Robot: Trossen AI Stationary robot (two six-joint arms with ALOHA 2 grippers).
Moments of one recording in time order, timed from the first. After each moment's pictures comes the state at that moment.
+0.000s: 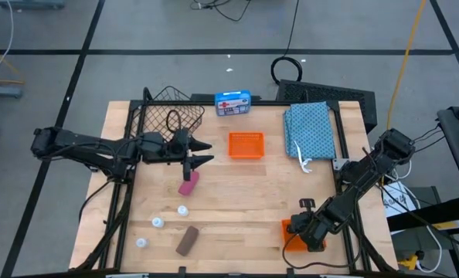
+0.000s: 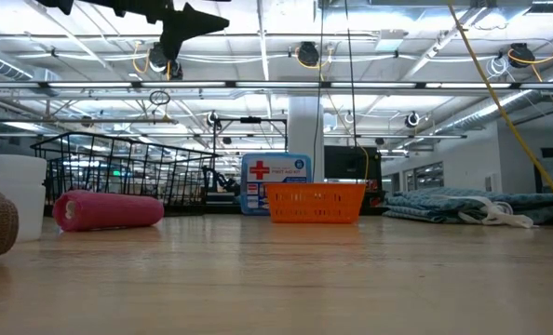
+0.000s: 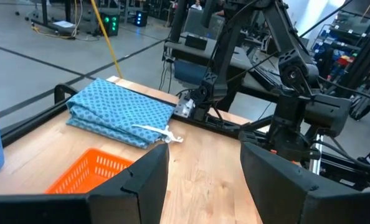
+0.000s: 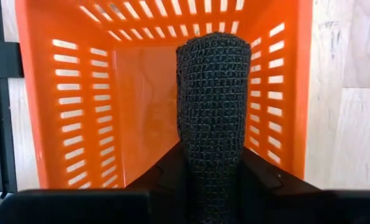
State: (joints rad) left arm -0.04 1.06 0.69 0.27 -0.13 -0.29; right arm 0.83 1.50 0.83 -0.61 0.02 0.81
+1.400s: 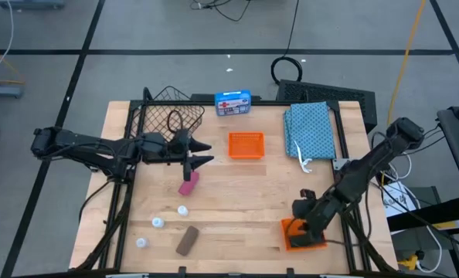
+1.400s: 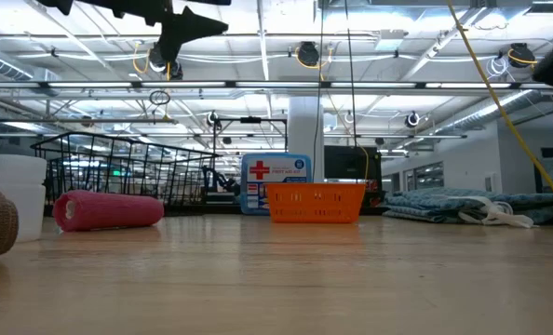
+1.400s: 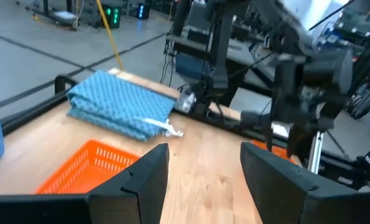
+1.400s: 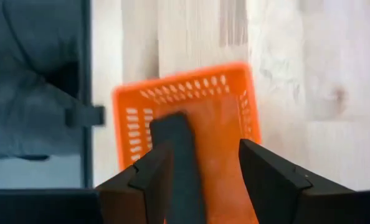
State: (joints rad) left arm -0.04 1.06 0.70 0.23 -0.13 -0.32; right arm 0.73 1.24 0.83 -0.61 0.02 0.82
